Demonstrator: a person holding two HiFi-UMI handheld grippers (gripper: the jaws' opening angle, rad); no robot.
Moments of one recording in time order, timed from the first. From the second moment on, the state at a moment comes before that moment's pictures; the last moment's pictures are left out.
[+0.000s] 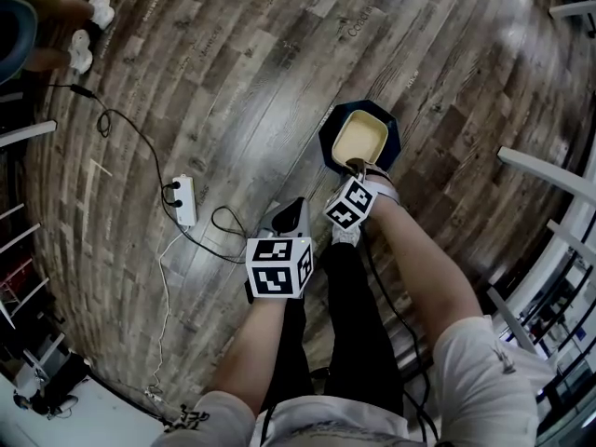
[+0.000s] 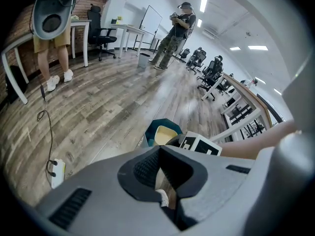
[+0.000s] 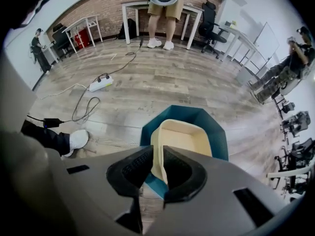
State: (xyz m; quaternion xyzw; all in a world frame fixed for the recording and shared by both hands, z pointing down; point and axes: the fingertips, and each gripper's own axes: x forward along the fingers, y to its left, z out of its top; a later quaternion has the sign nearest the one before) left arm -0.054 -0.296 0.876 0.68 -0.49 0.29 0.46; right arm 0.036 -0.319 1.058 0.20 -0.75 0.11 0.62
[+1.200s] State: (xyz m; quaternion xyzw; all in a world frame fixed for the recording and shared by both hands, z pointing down) left arm -0.044 -0.302 0.622 0.76 -0.47 0.25 0.38; right arm 0.054 -0.305 0.670 0.56 -0.71 0.28 0.32
